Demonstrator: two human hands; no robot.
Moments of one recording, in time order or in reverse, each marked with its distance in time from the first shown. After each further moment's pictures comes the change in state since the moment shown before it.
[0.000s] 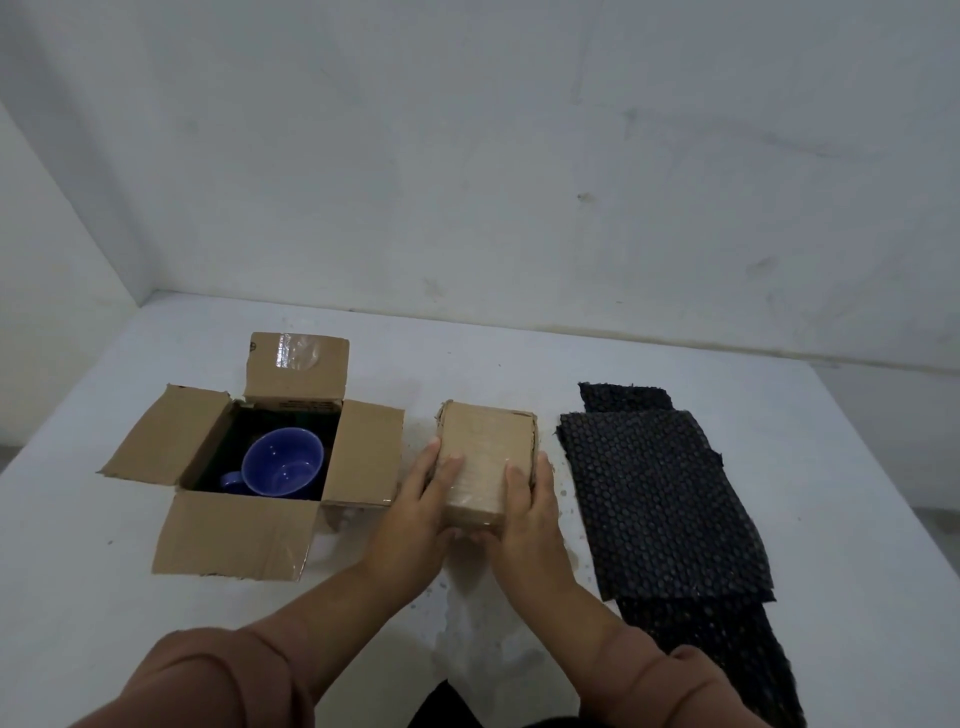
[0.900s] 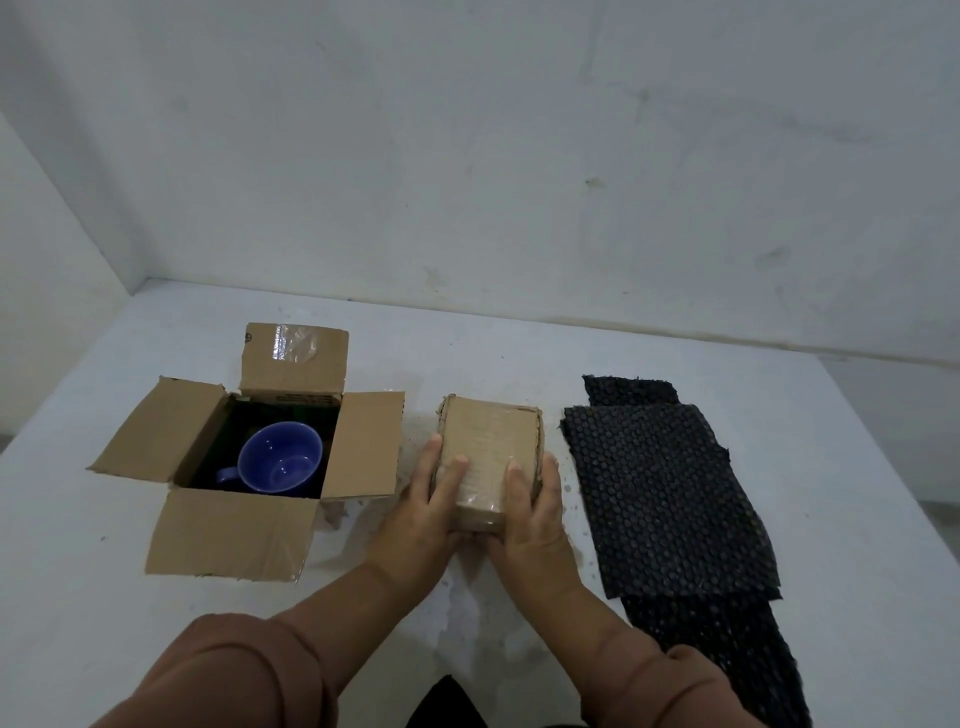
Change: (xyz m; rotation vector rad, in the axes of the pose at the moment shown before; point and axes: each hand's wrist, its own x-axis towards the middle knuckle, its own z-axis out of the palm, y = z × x) left_hand 0.000 -0.008 0.013 0.074 0.044 0.072; right_hand -0.003 0.005 0.004 -0.051 0.136 -0.149
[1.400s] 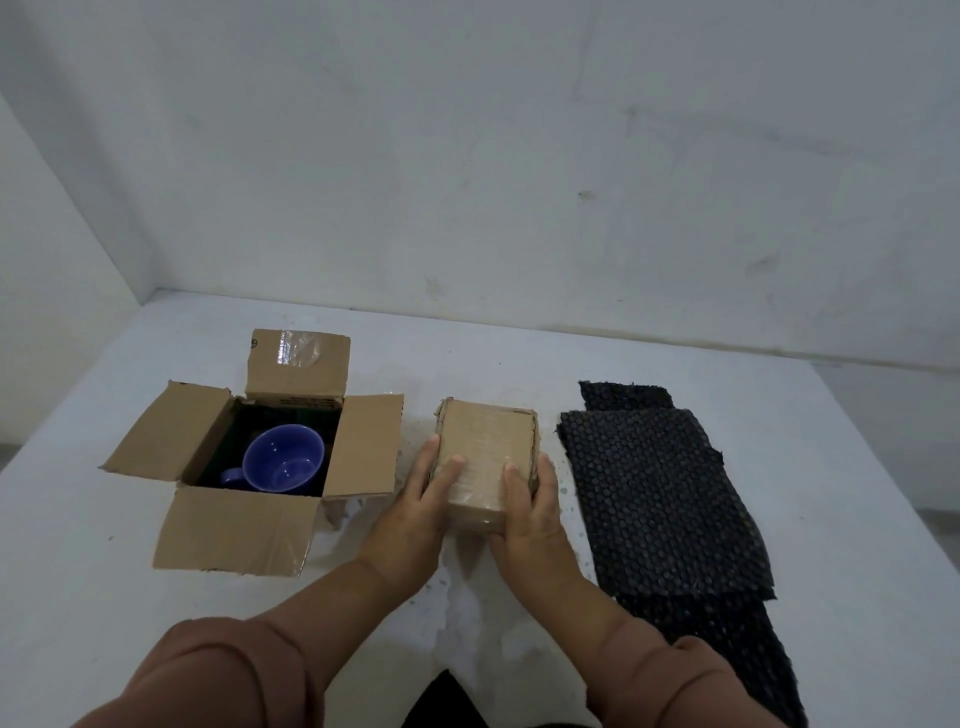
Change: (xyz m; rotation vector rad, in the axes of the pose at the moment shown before) left_hand -0.001 -0.007 -0.006 0.017 -0.036 -0.012; right_hand 0.002 0.004 -0.005 0.057 -0.102 0.038
